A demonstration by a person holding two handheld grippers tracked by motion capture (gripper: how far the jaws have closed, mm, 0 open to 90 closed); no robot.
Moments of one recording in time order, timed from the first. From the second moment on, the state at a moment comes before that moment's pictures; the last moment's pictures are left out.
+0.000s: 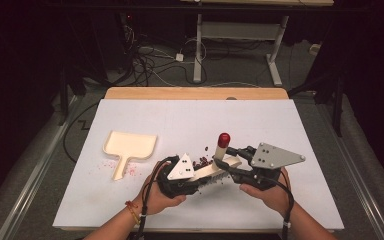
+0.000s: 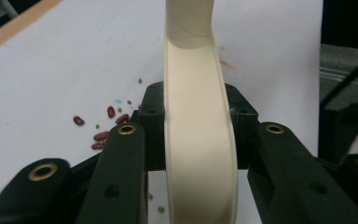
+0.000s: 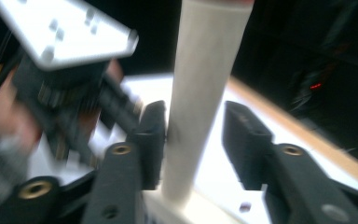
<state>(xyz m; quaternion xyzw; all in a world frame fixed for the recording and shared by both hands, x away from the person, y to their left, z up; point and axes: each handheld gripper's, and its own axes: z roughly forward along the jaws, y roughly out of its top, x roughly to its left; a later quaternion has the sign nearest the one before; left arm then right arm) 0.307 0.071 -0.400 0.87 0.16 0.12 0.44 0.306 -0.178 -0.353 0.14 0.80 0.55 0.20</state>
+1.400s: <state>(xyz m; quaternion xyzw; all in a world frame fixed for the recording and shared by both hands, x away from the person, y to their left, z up) 0.291 0.188 -0.424 0.84 0.26 0.29 0.37 0.345 -0.183 -0.387 0.14 0.88 0.43 0.11</state>
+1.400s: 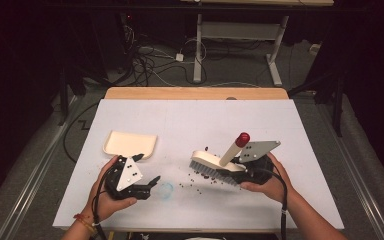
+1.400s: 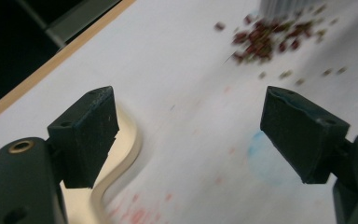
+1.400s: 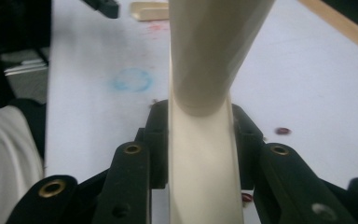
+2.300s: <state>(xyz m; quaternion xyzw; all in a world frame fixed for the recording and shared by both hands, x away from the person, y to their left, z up) 0.295 0.220 -0.455 0.84 0.31 0.28 0.35 0.436 -0.176 -0.418 0.18 0.88 0.33 0.31</state>
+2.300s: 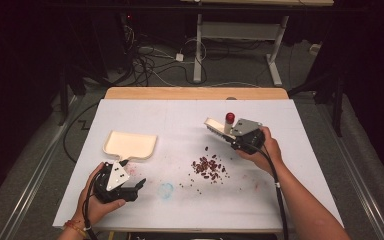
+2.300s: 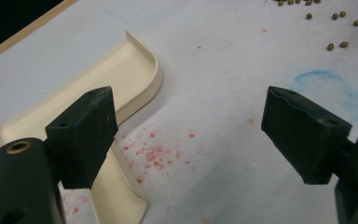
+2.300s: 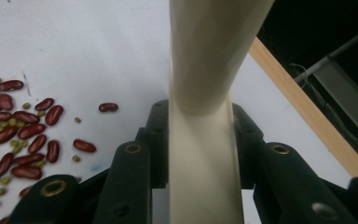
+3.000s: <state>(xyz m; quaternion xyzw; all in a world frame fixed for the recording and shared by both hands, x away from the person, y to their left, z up) 0.287 0.215 -0.455 0.85 0.30 0.27 0.34 0.375 -0.147 -0.437 0.03 0.91 0.35 0.24</state>
